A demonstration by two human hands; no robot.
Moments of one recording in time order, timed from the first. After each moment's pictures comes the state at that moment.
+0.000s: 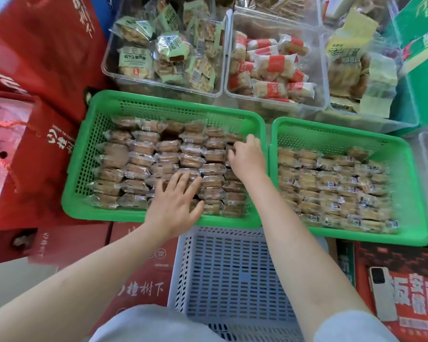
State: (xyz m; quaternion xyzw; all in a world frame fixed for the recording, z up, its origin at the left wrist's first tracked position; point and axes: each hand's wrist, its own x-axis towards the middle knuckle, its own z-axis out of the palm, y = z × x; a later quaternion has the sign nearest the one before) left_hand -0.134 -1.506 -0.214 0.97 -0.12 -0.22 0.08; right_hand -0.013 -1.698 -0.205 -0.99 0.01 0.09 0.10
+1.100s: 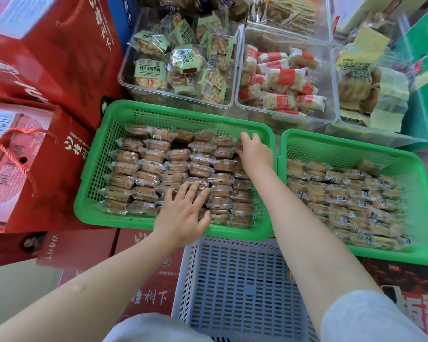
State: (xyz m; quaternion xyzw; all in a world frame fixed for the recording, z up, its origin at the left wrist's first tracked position) left_hand -0.135 -1.507 -0.212 0.96 -0.12 -0.22 0.08; right_hand 0.026 -1.698 -0.215 -1.00 -0.02 0.08 0.03
